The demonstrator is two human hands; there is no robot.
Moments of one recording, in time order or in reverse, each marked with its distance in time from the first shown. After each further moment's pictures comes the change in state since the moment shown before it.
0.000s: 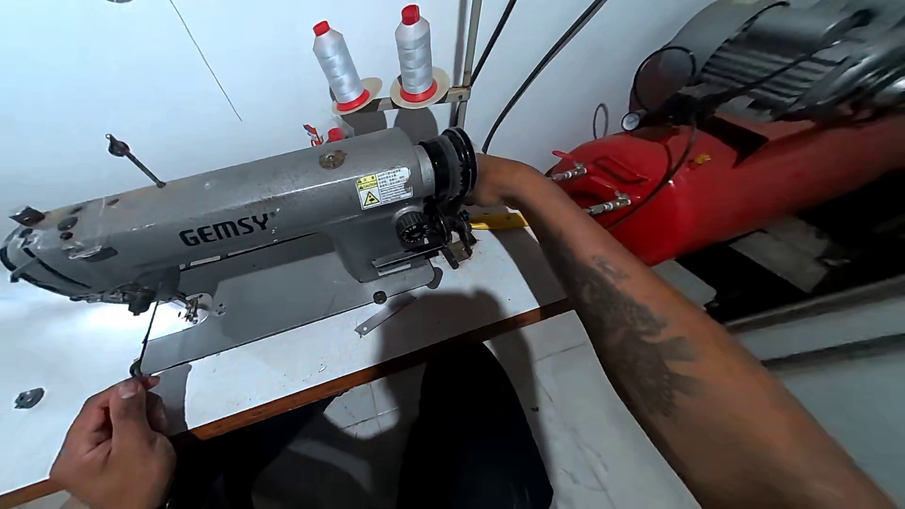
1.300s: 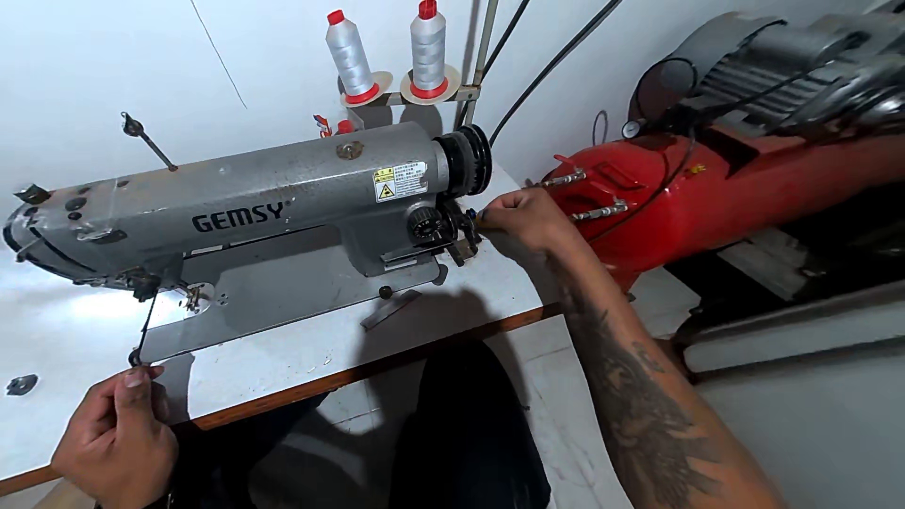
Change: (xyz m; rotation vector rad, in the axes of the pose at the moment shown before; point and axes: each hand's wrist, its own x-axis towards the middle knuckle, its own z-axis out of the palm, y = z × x) left_hand -0.001 0.002 0.003 -0.018 0.012 0.013; right_hand -0.082 0.021 0.046 0.682 0.305 0.110
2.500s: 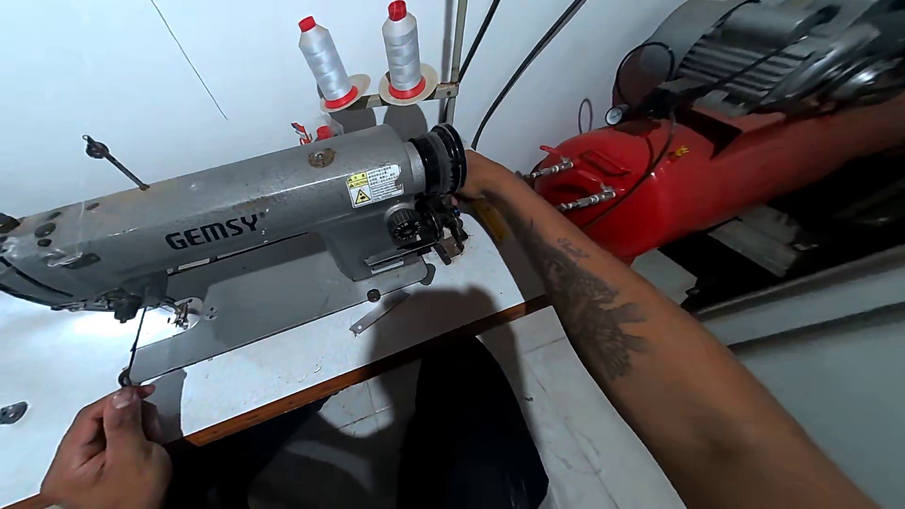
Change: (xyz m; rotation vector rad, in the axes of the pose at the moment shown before) left_hand 0.001 -0.009 -0.003 0.000 -0.037 0.019; right_hand 0.088 -0.035 0.015 -0.349 -0.197 -0.016
